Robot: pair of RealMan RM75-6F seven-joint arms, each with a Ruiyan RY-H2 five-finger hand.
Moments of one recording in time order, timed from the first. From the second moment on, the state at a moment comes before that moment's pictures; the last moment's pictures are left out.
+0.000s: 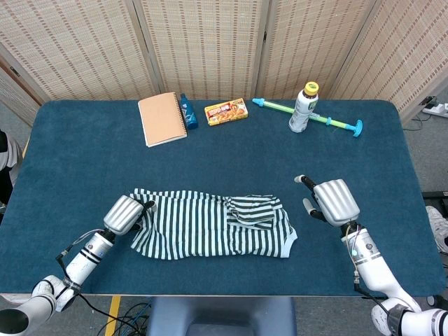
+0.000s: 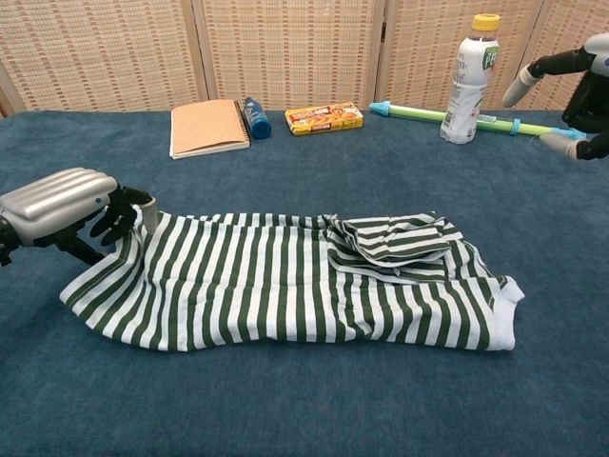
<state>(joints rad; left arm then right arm) -0.62 -1.78 0.06 -0.63 1.66 1.28 -0.37 0.50 -1.22 0.15 -1.71 -1.32 1.17 -0.26</state>
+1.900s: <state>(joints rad) -0.76 -1.52 -0.19 -1.51 1.37 1.03 0.19 0.45 -1.18 0.16 -1.73 -1.39 1.26 -0.15</state>
